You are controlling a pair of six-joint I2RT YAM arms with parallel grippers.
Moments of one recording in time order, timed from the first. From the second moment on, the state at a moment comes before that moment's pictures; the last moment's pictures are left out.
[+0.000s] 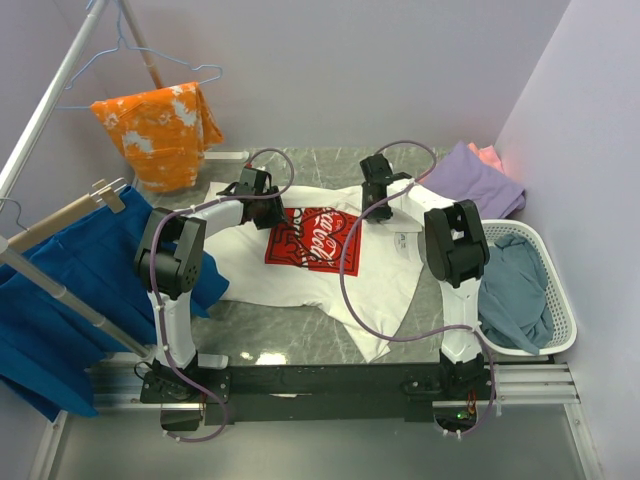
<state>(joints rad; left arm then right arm) -0.34 2.01 1.33 -0.19 0.13 -0.56 0.34 2.15 1.61 -0.53 0.19 0.35</state>
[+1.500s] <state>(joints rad) -0.34 2.01 1.33 -0.19 0.13 -0.56 0.34 2.17 1.66 -0.58 0.23 0.33</state>
